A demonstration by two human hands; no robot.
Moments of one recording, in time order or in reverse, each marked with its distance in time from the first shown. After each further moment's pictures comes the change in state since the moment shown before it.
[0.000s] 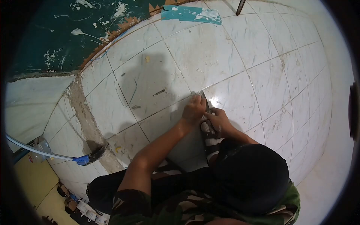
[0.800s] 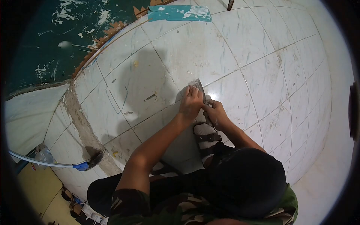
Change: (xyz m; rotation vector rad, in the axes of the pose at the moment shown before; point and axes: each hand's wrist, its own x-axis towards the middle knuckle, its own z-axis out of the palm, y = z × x) left_hand 0.053 0.000 0.010 0.155 0.076 0.130; right_hand 0.038 -0.014 -0.030 0.064 0.015 -0.108
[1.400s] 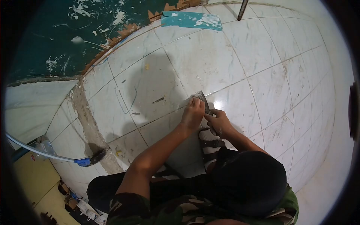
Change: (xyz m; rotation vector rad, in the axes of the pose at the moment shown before) left_hand -0.023 -0.007 -0.003 0.022 -0.112 -0.024; right_hand -0.011 -0.008 0.010 -0.141 -0.050 0.050
